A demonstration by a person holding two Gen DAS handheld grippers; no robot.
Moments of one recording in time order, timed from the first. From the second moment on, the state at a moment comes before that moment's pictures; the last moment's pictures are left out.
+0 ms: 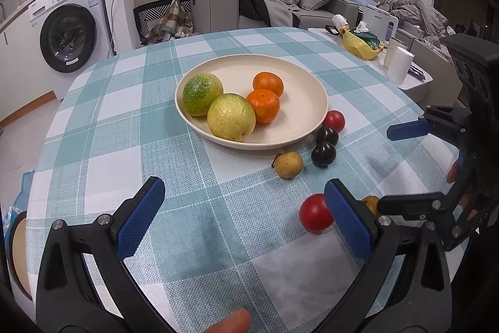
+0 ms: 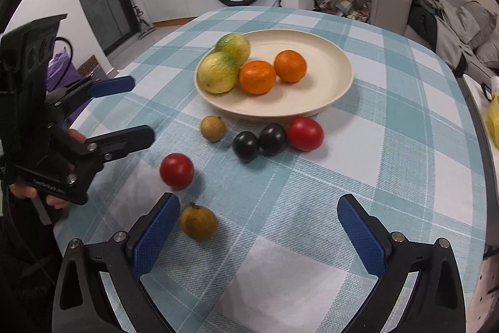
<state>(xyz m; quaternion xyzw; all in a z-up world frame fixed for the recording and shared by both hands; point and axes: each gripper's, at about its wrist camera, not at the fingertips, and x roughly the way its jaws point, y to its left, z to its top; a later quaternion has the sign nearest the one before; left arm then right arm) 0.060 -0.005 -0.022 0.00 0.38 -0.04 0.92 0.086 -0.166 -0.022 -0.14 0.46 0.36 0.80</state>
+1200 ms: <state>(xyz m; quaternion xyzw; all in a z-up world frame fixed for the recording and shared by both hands) 0.066 -0.015 -0.038 0.01 0.40 -0.06 0.91 0.054 -0.148 -0.038 -0.18 0.46 0.44 0.75</state>
